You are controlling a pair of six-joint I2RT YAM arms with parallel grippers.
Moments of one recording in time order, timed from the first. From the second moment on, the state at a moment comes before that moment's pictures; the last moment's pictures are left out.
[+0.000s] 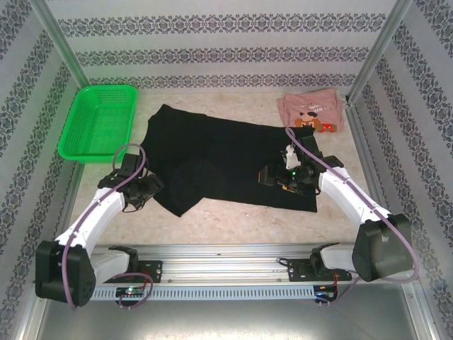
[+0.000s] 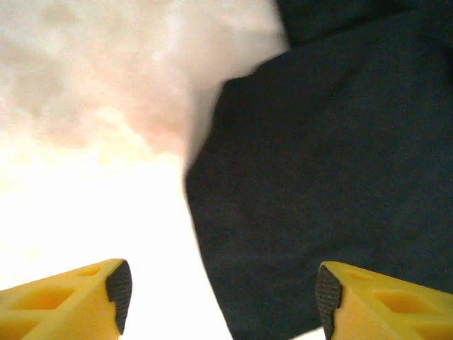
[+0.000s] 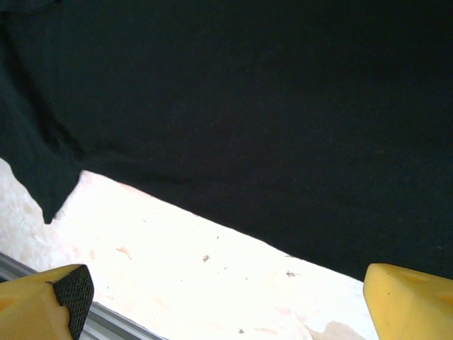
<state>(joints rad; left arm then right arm) -0.11 1.15 0.71 -0.73 0.03 -0.87 0.22 1.30 0.90 -0.75 -0.46 0.41</state>
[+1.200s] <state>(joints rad) -0.08 1.47 1.00 -0.84 0.07 -0.54 0.19 1.24 0.85 -0.75 -0.46 0.41</state>
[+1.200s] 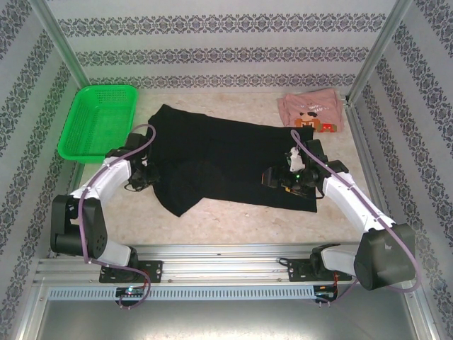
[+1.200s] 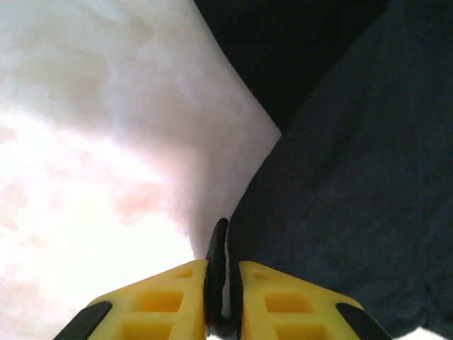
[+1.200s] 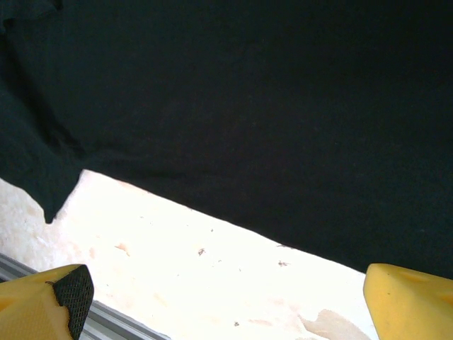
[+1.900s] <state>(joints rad) -0.35 1.86 1.37 -0.90 0.09 -0.48 0.18 1.25 0.85 -0.76 -0.47 0.39</state>
